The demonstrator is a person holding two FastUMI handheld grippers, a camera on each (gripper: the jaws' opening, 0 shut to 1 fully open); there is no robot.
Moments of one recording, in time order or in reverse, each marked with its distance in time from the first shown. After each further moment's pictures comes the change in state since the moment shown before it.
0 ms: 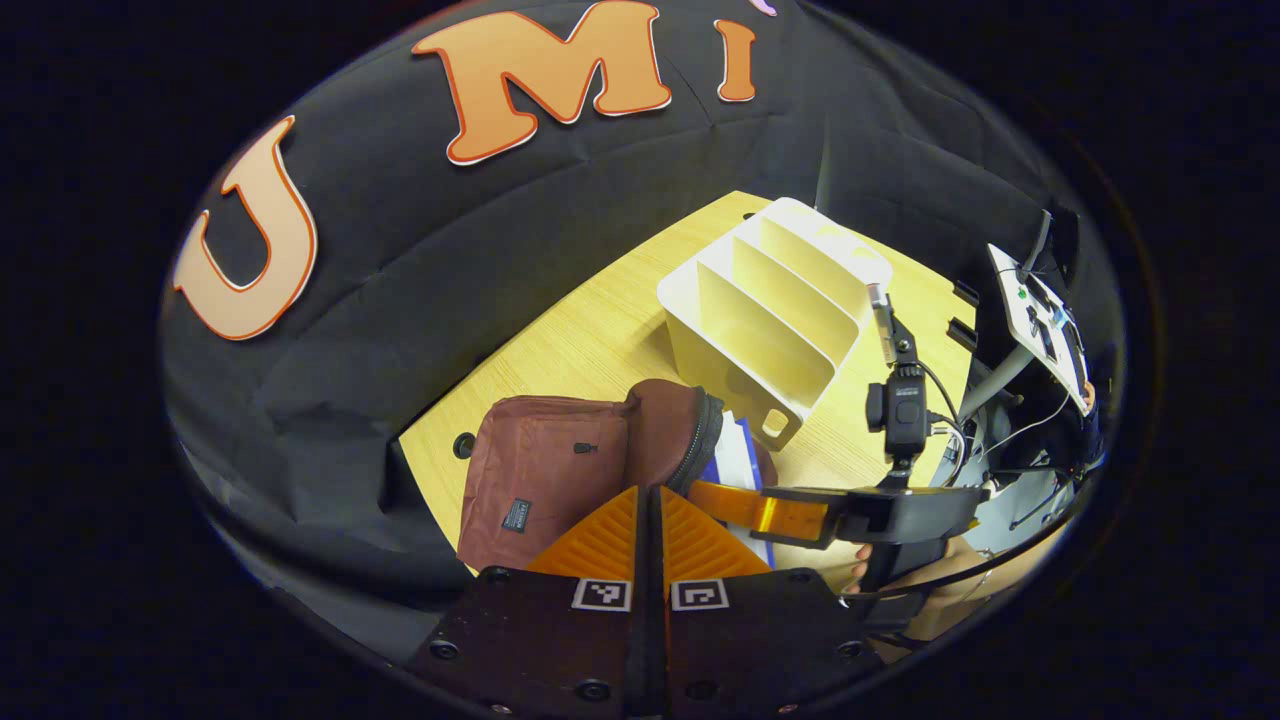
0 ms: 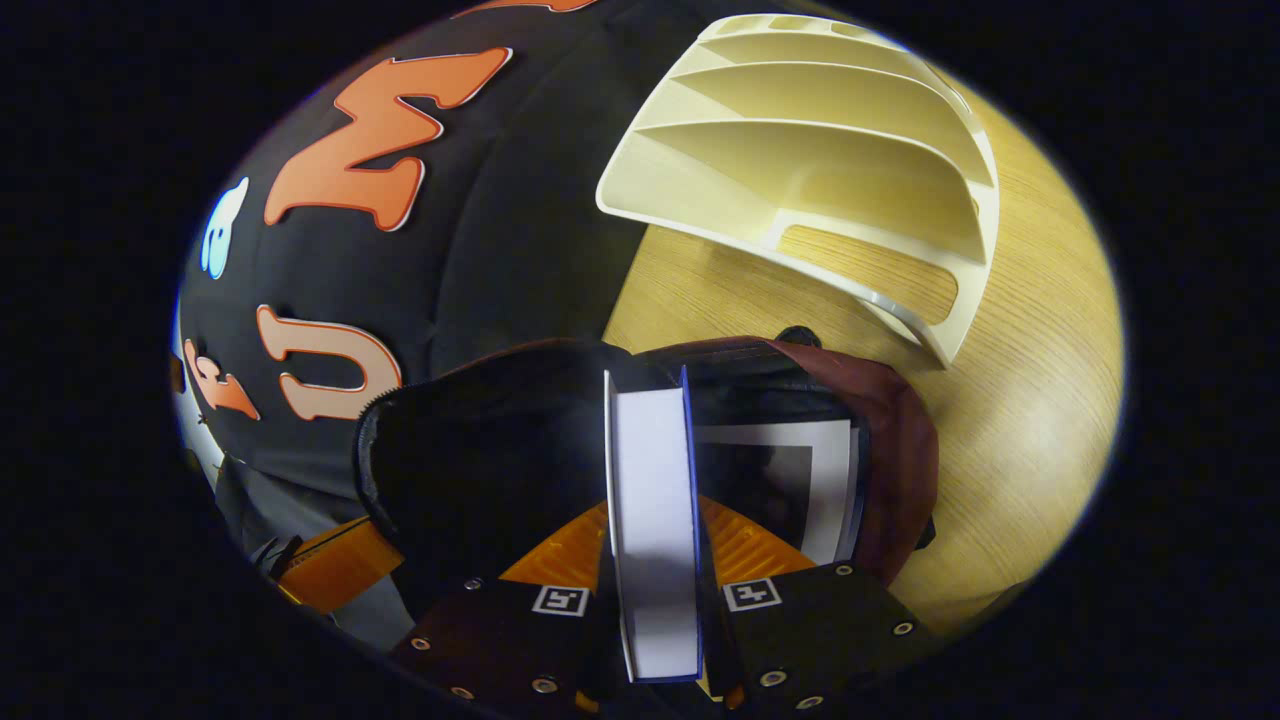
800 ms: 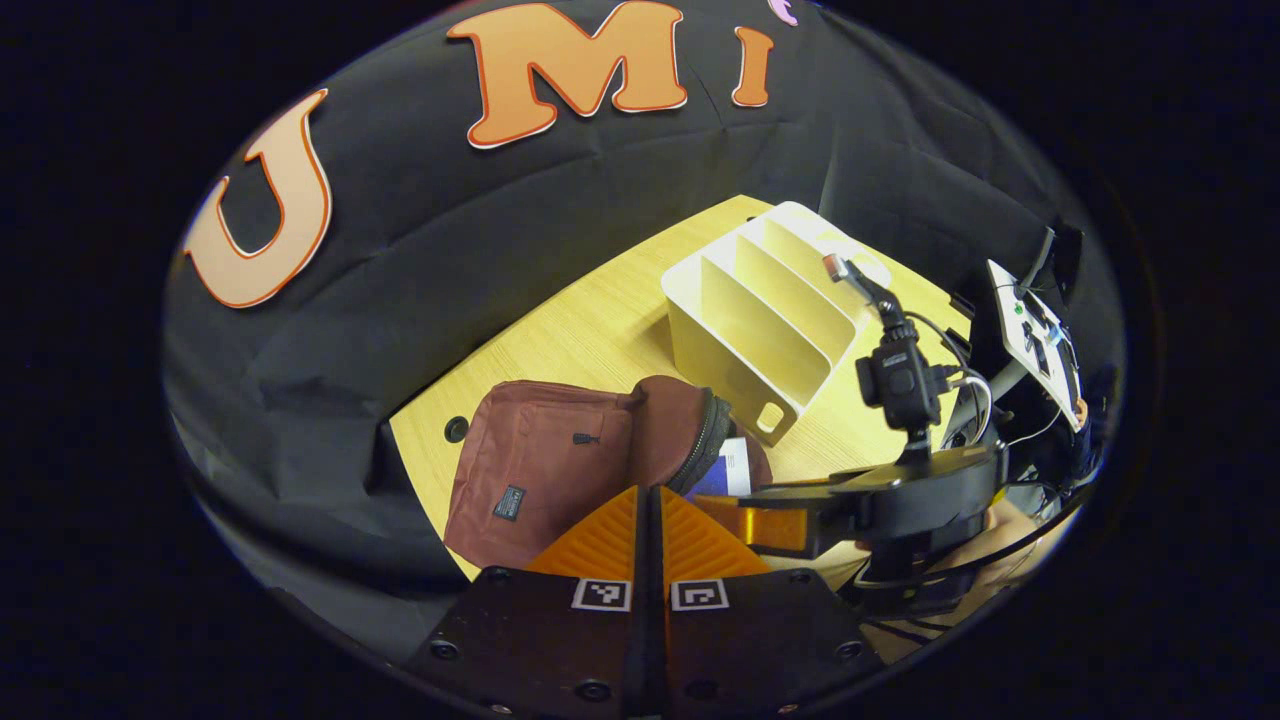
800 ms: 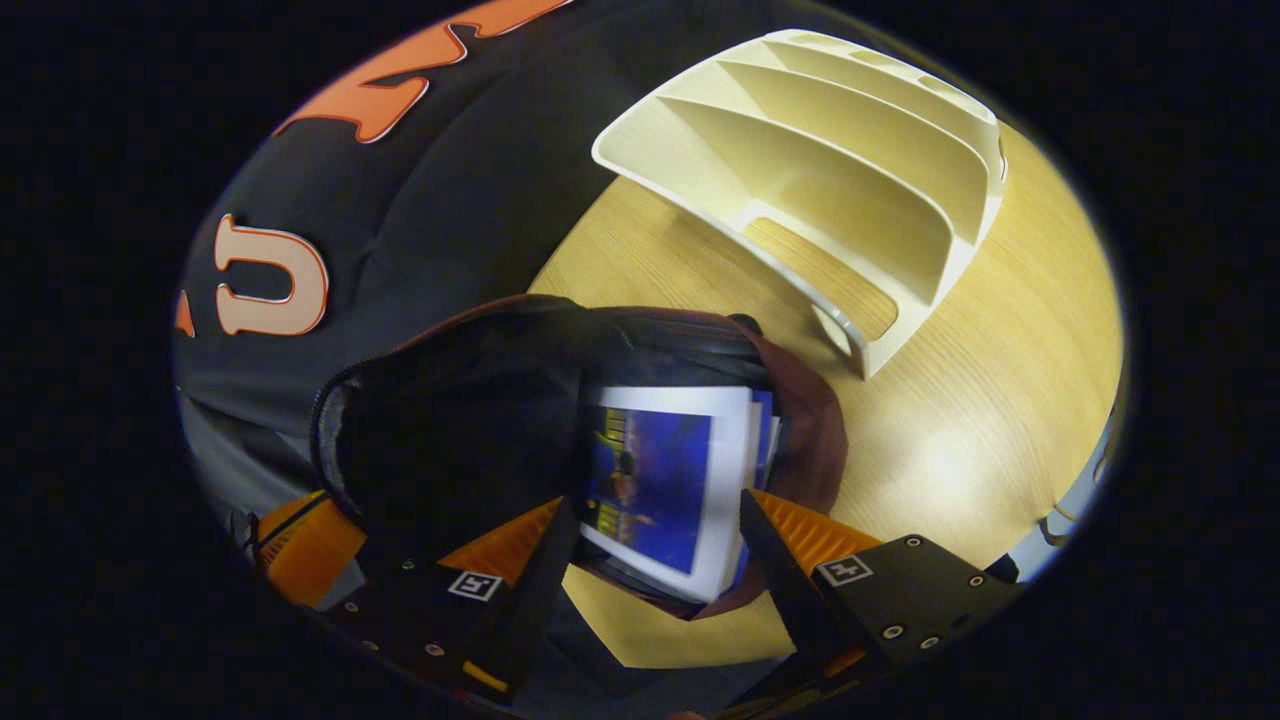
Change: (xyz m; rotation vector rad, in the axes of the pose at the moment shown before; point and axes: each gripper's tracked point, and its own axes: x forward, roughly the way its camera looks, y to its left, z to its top) left arm 0.001 -0.001 -0.019 -0.071 -0.007 -0.034; right arm -0.043 -0.032 0.004 -0.204 0.143 -0.245
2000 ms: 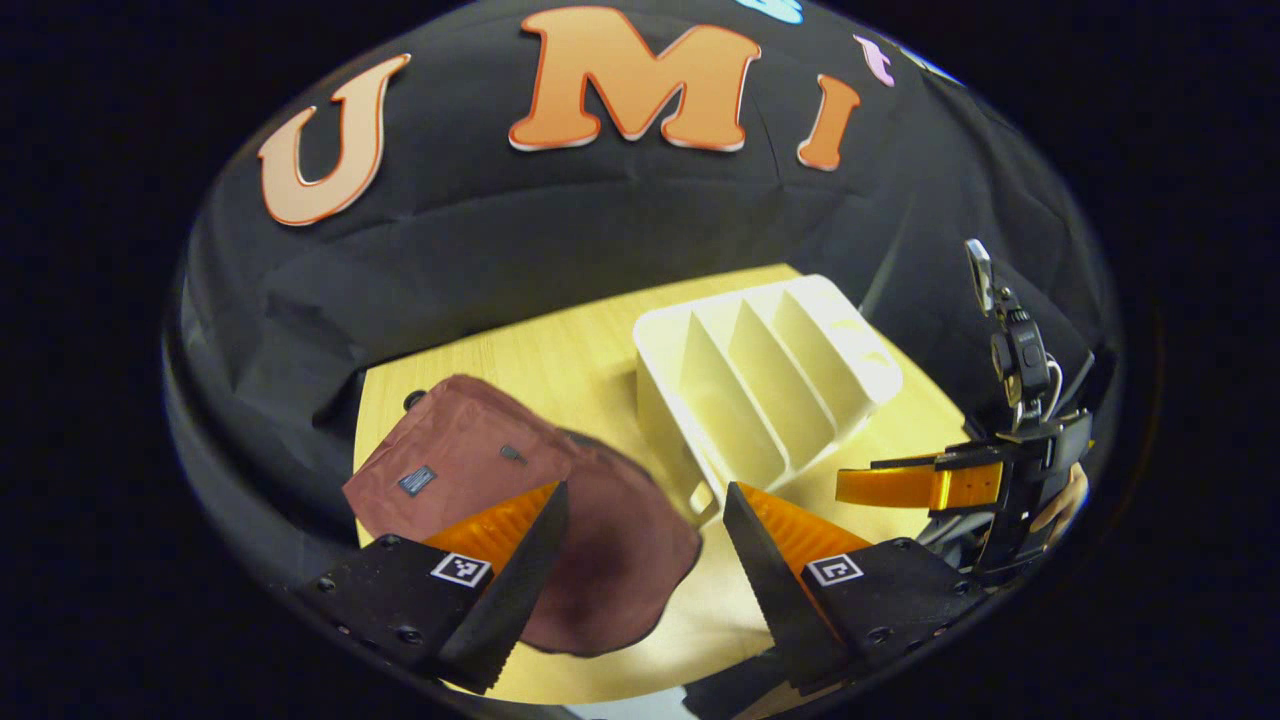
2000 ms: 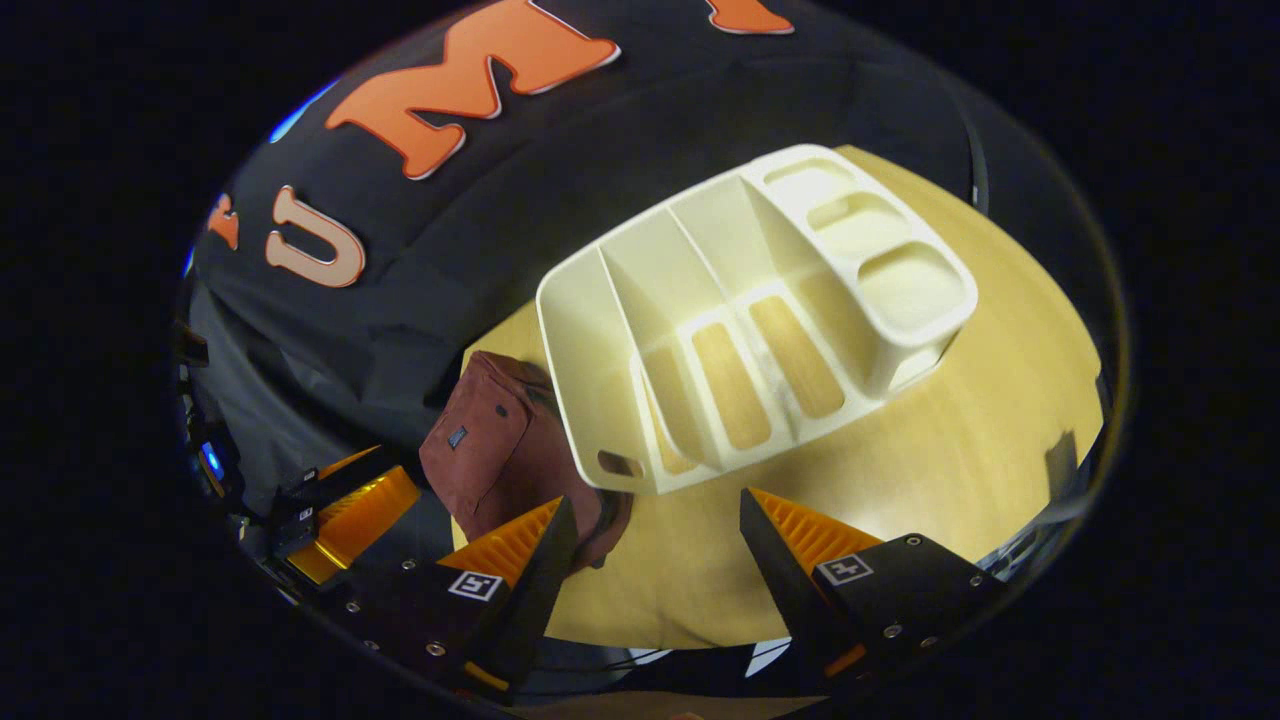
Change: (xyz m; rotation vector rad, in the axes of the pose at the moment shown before) left arm 0.029 -0.105 0.067 -0.379 -0.249 0.092; right arm -0.142 -0.124 0.156 -0.440 -0.116 -0.016
